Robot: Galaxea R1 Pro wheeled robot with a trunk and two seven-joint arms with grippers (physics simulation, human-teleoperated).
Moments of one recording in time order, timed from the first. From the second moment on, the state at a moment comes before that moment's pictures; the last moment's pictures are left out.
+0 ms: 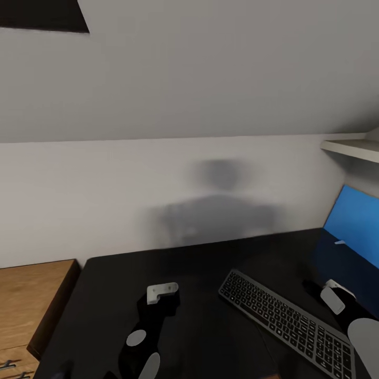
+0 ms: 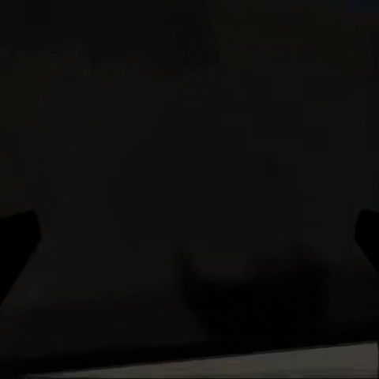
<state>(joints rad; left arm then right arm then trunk) -0.14 -0.09 -0.49 -1.56 0.34 0.43 0.59 -0.76 -0.35 -0.14 -0.31 -0.65 0.25 -0.20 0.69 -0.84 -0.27</state>
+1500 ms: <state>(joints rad) -0.14 -0.09 -0.49 -1.57 0.37 0.43 0.59 -0.76 -0.35 -0.15 -0.31 -0.64 0.31 -0.20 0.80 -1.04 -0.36</state>
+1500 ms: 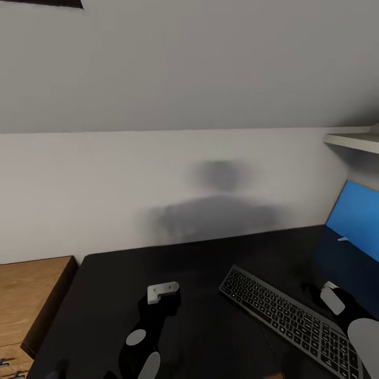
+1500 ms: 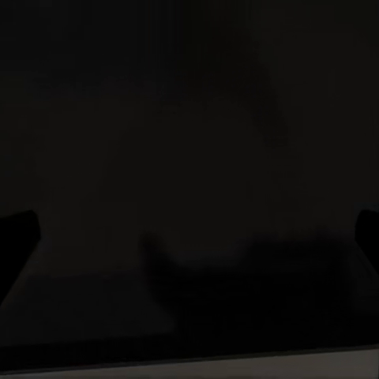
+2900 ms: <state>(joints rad) -0.14 -0.09 -0.49 -1.57 0.37 0.43 0.59 -0.76 -0.35 -0.14 -0.33 -0.62 0.32 -0.20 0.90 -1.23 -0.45</state>
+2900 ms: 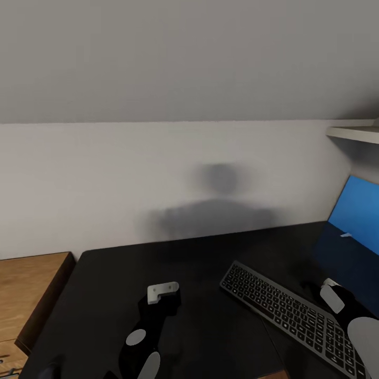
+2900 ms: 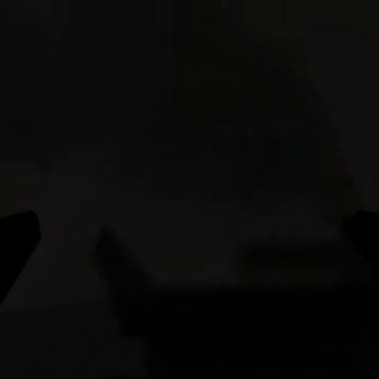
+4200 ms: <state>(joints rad) -0.13 -0.09 -0.49 -1.57 0.37 0.43 0.59 -0.76 -0.35 -0.14 -0.33 -0.63 0.31 -0.19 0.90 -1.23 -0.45</state>
